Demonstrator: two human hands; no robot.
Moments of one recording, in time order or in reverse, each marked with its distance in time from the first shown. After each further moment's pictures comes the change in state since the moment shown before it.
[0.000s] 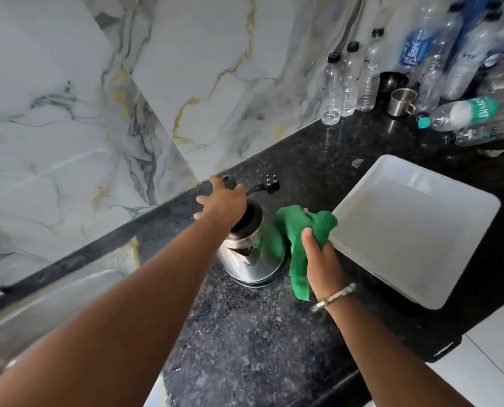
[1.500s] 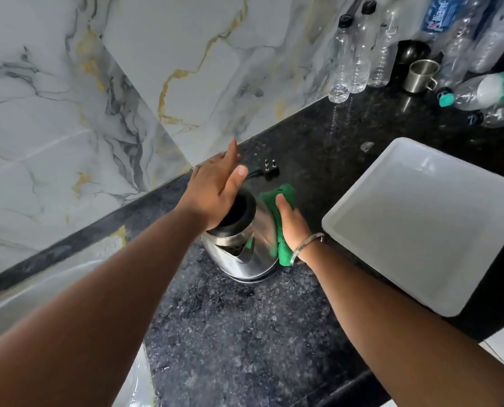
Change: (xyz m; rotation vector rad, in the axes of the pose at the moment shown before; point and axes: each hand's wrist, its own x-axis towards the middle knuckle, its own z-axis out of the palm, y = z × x) left_hand 0.019 -0.020 -0.010 0.251 0.055 0.848; right_hand 0.092 0.033 0.041 -0.128 -0.232 0.374
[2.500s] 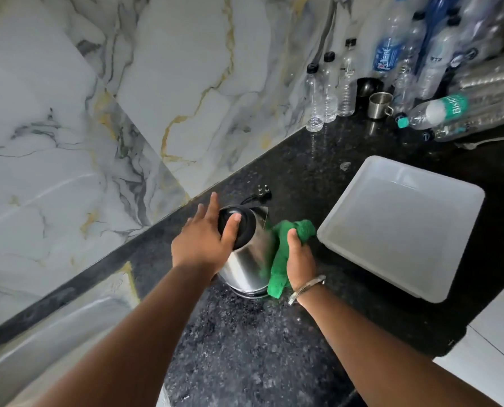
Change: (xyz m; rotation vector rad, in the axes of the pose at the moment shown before) left_hand -0.053 0.001 -0.010 0.304 -0.022 -0.306; right_hand -0.072 0.002 0.019 0.268 0.307 -0.004
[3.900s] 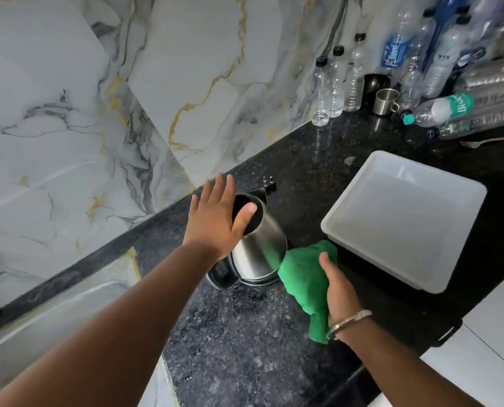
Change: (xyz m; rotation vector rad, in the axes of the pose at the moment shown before) left_hand -0.001 -0.003 -0.005 -0.083 0.013 0.248; right_hand -0.049 0.038 -0.064 0.186 -0.058 0.126
